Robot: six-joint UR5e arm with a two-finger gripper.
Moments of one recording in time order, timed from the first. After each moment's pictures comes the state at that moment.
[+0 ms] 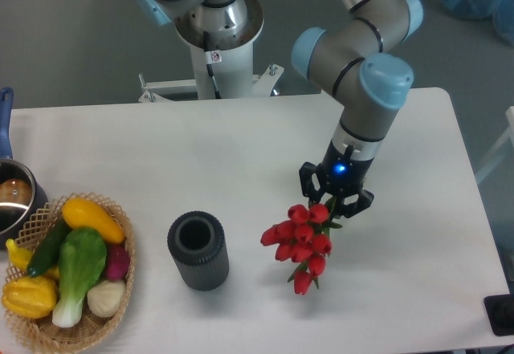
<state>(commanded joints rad) 2.65 -1.94 -1.77 -0.91 1.24 1.18</state>
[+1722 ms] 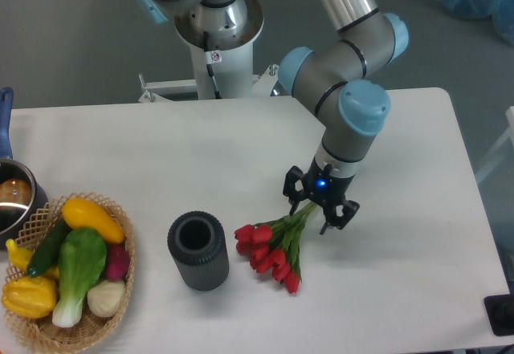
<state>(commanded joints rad) 2.67 -1.95 -1.73 -0.89 1.25 1.23</state>
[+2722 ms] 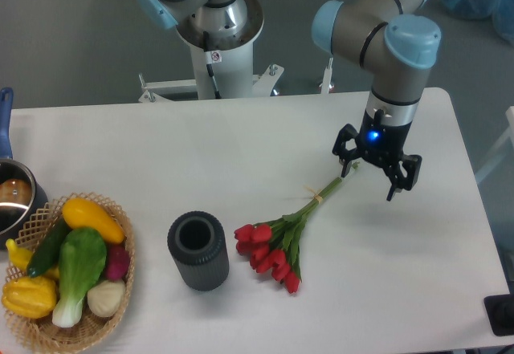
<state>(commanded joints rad) 2.80 -1.85 -1.75 -0.91 1.33 1.50</state>
